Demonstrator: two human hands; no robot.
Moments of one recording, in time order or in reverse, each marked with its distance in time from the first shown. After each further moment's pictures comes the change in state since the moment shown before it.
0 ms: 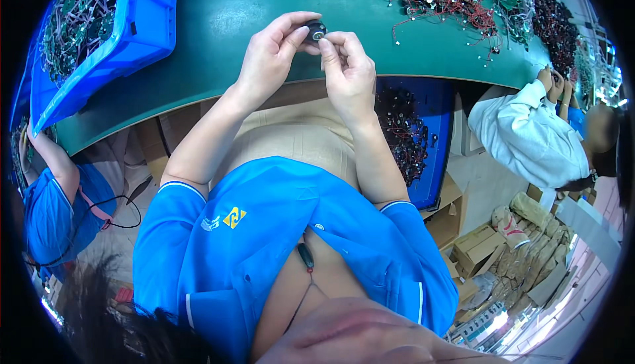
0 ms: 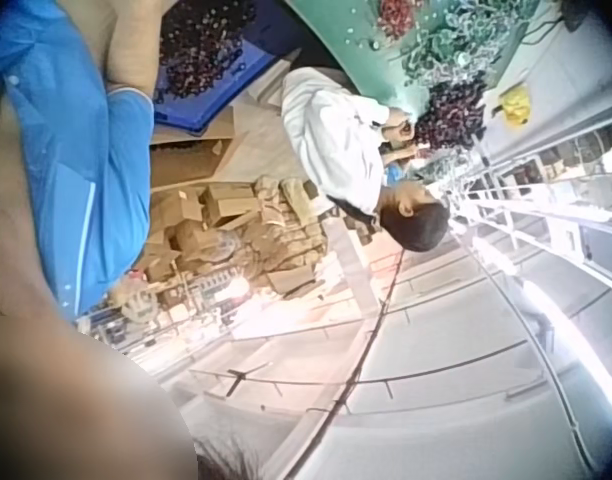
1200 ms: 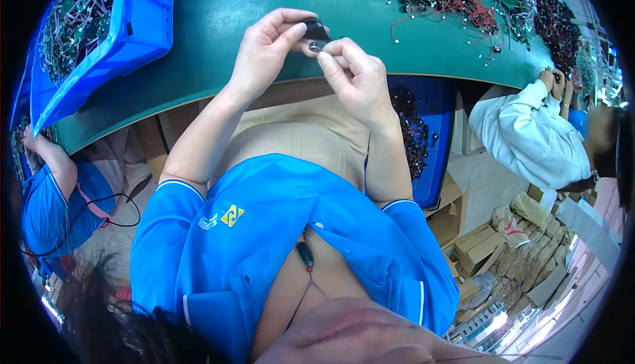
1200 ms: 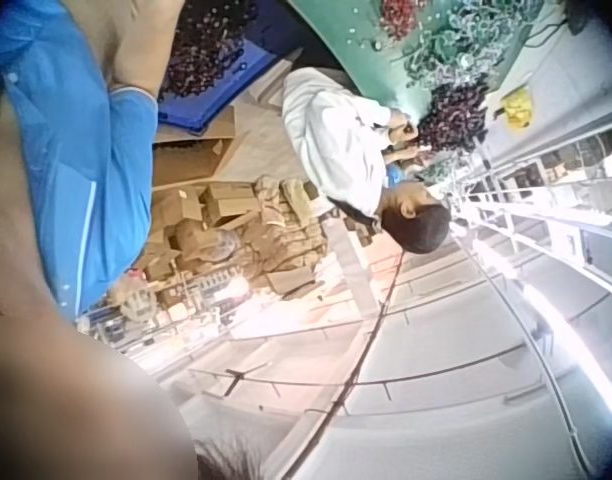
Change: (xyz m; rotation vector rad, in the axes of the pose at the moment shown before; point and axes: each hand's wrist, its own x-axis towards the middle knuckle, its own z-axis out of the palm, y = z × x) left_hand 0.002 0.003 -0.004 -0.257 -0.101 -0.129; right_hand 0.007 -0.010 -0.033 -0.169 -0.282 -0.069
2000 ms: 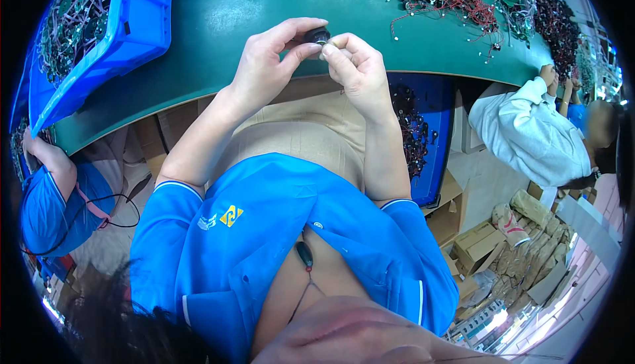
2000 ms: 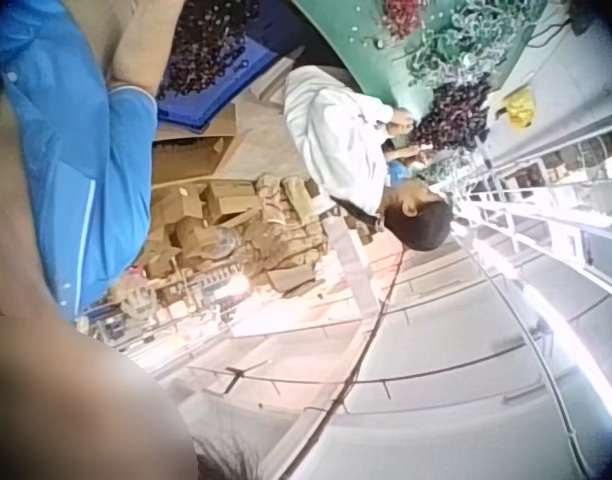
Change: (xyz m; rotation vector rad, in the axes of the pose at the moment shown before) left_hand -0.010 0.004 0.006 0.480 0.022 0.240; right_hand -0.001 0.007 0.004 0.695 -0.054 0.292
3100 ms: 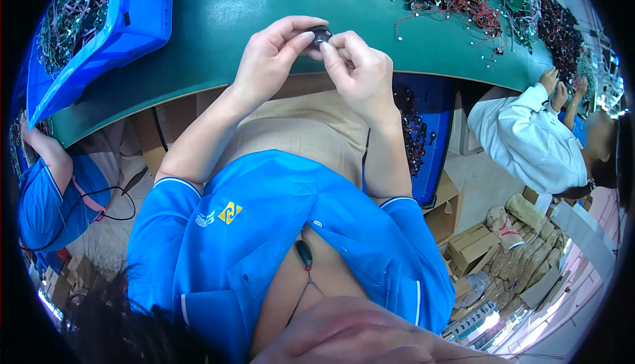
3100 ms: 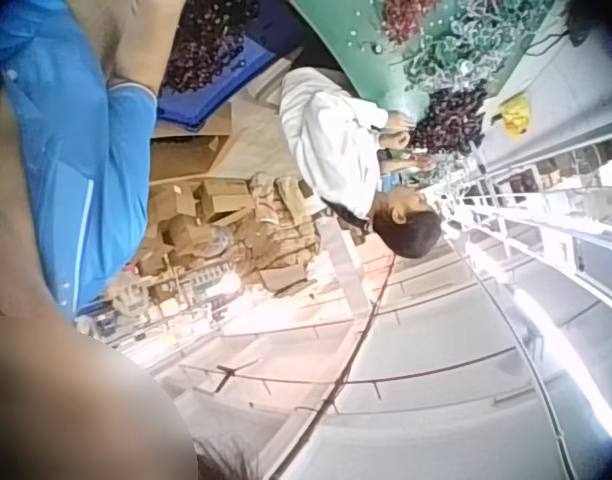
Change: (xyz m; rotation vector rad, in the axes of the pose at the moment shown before) left_hand -0.005 -0.002 0.006 -0.246 0.055 -0.129; right_hand -0.002 -0.010 0.005 -0.936 0.107 -0.362
